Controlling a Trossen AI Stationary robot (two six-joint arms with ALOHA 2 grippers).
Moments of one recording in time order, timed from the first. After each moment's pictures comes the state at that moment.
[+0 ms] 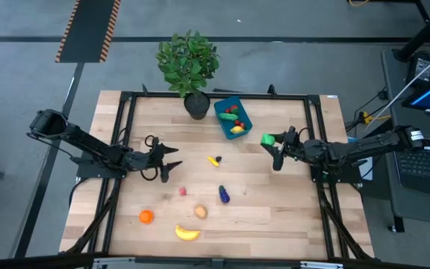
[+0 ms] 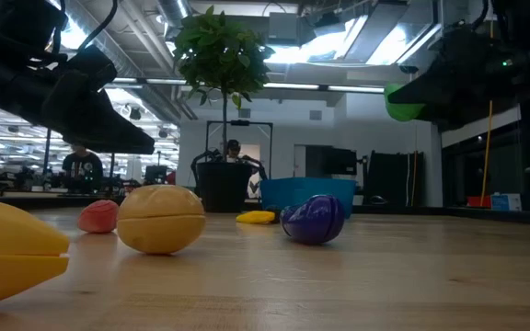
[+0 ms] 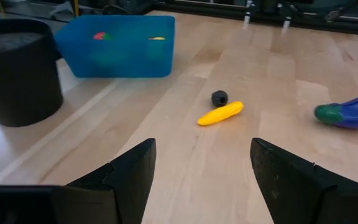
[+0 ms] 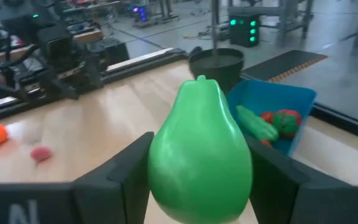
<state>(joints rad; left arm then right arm) -0.25 1.07 0.08 0.61 -0.59 -0.28 0.11 0.74 0.17 0.38 0.55 0.28</state>
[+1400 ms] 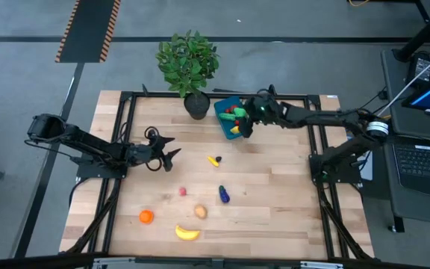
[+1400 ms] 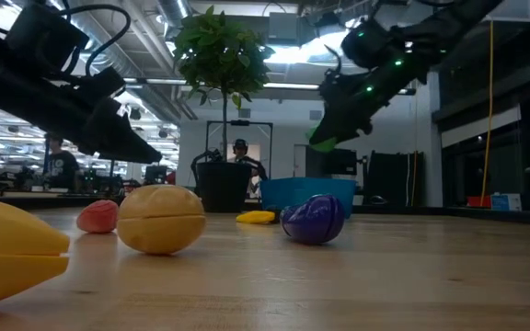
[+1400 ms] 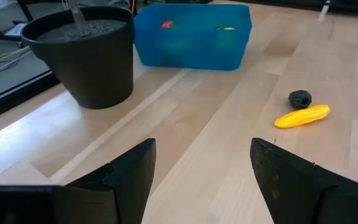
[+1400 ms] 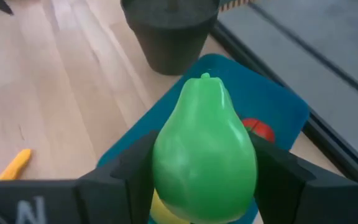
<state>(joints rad) -0.08 1.07 0.08 0.55 -0.63 -0.28 -0.44 1.48 0.85 0.00 0.07 0.04</state>
